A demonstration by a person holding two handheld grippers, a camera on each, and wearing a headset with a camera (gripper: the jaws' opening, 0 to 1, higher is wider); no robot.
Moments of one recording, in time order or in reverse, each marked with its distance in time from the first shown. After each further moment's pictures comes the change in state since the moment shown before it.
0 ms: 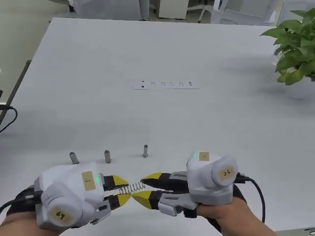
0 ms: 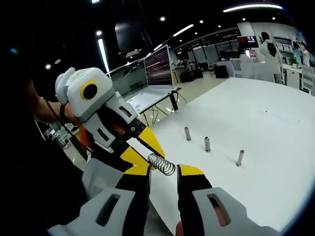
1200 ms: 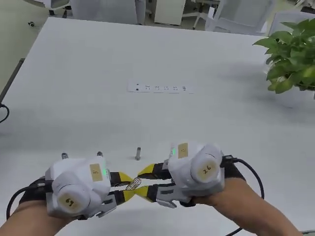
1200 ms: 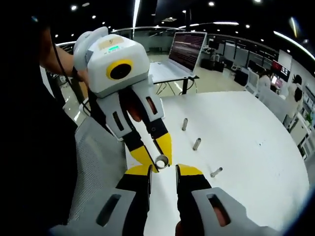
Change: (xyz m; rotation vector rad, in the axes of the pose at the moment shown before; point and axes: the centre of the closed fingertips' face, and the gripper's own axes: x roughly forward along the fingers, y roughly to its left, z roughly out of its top) left arm 0.022 0.001 0.017 -0.011 -0.067 -0.039; right arm -0.018 -0.006 0.007 -0.476 0.332 -0.012
